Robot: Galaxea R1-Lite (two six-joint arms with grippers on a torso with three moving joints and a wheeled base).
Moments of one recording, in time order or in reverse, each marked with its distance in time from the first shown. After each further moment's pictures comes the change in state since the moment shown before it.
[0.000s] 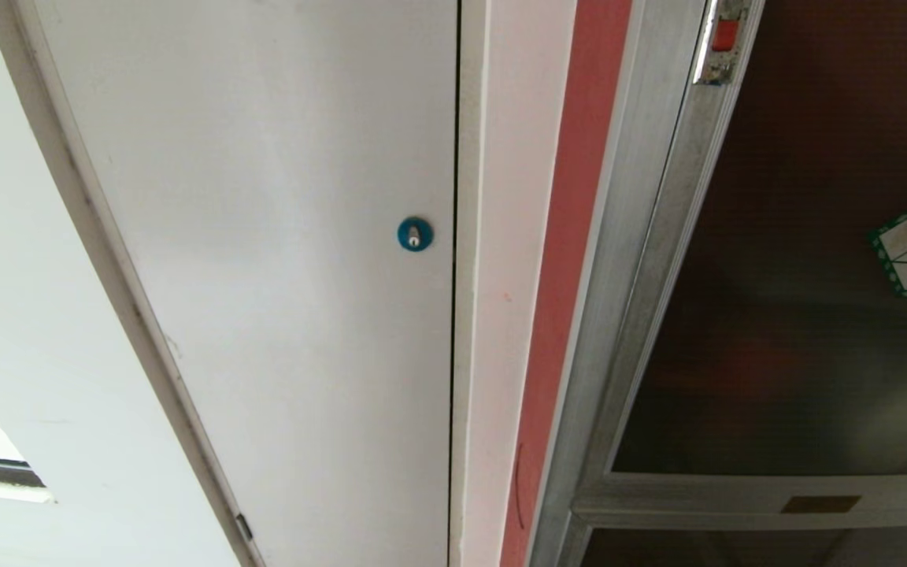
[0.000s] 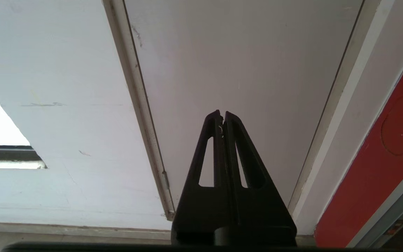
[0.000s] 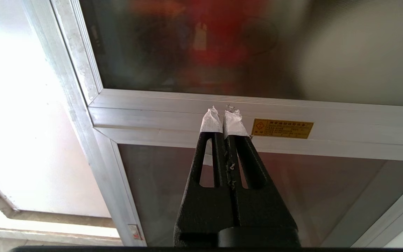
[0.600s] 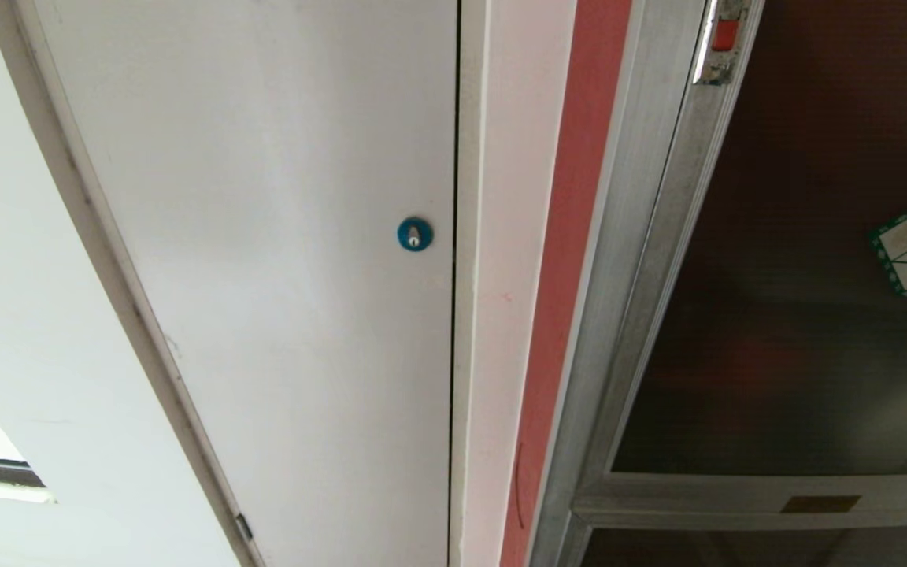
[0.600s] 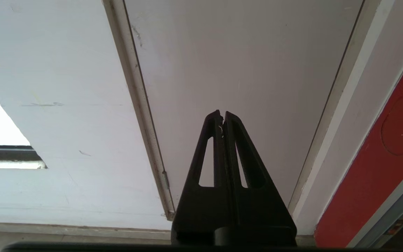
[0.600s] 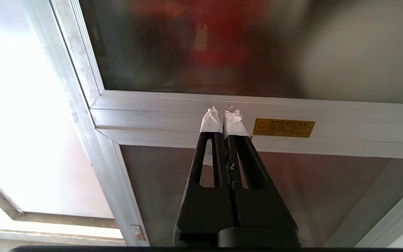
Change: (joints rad) left arm 0.000 0.000 0.000 0.000 0.000 0.000; right arm 0.000 0.000 0.000 0.000 0.000 0.018
